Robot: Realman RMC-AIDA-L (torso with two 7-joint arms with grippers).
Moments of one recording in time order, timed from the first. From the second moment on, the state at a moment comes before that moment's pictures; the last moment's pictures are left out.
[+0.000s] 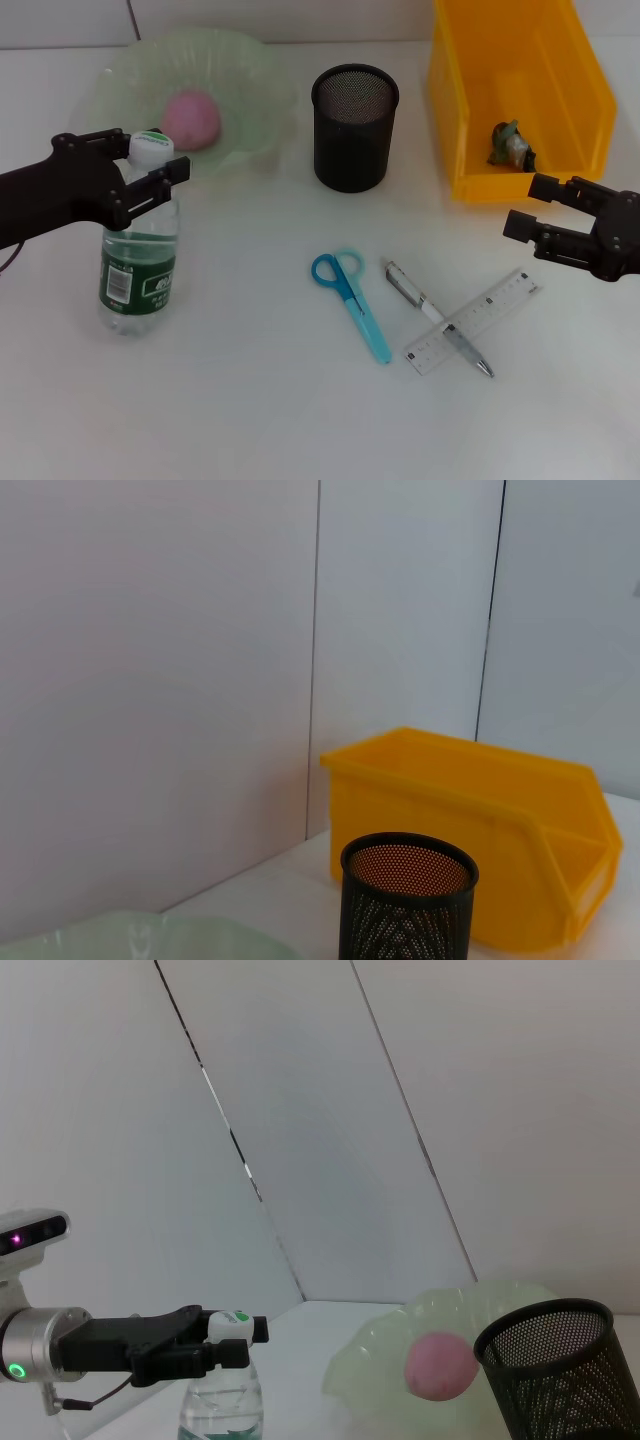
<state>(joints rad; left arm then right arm) -0.19 -2.07 1.10 1.03 1.59 1.29 -1.40 0.18 2.08 -0.92 -0.84 -1.56 -1.57 1.48</state>
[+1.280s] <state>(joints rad) -0.20 -2.07 1.04 1.00 1.53 1.32 -1.32 0.18 2.08 -0.92 -0.84 -1.56 -1.58 1.50</state>
